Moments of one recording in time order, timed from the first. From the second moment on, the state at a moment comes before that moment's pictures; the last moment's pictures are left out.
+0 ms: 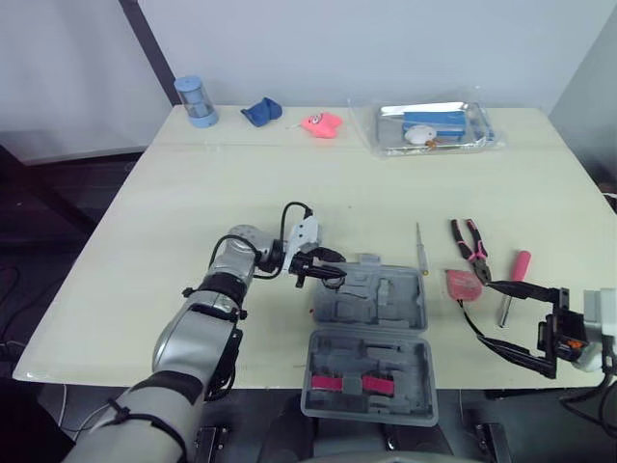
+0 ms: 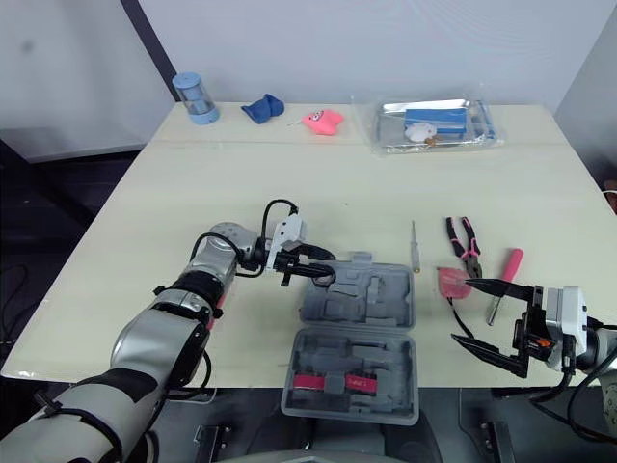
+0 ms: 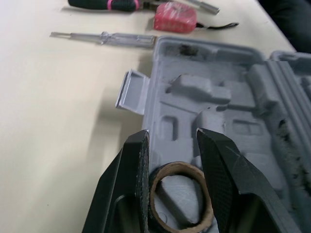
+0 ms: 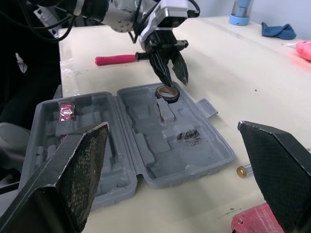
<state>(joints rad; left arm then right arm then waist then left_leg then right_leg) -0.91 0.34 -0.19 1.15 -0.04 -0.34 -1.43 0.21 -0.71 -0.33 -0.17 0.62 -0.07 1.34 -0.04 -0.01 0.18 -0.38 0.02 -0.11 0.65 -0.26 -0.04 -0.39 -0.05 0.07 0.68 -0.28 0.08</state>
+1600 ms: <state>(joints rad) 0.18 0.69 0.54 0.27 -0.43 0.11 -1.11 0.31 -0.68 -0.57 0.32 0.53 -0.17 1.13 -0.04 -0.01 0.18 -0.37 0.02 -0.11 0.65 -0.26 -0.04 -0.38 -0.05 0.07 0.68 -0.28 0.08</state>
